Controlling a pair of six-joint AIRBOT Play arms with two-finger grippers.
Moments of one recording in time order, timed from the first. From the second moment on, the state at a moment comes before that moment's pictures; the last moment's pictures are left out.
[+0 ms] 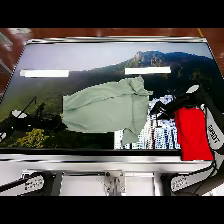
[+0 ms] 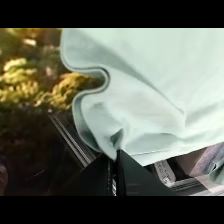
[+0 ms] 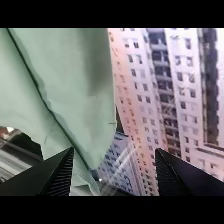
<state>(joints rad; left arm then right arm) 0.24 -1.30 0.66 0.81 -1.03 -1.30 -0.19 -1.72 1.22 -0.96 1.38 1.34</state>
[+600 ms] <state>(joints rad) 0.25 -1.28 0.66 0.81 -1.03 -1.29 -0.05 -1.74 1.14 -0.90 1.23 1.39</state>
